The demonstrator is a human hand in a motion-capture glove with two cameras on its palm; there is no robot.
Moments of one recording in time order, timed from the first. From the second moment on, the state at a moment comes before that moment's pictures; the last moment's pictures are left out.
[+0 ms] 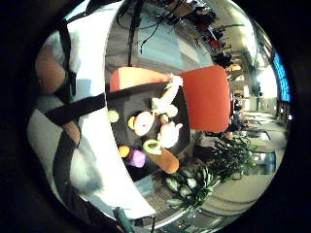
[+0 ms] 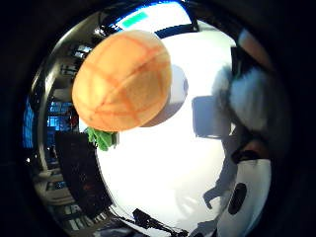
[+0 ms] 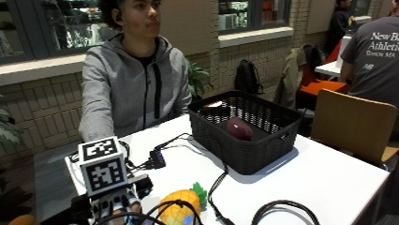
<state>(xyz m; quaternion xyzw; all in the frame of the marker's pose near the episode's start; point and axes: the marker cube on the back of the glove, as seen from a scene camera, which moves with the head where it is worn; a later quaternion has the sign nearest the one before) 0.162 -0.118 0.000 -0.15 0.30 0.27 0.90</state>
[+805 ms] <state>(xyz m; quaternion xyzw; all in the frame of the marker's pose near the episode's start) -0.183 -0.209 0.026 -0.13 0.11 -0.12 0.98</state>
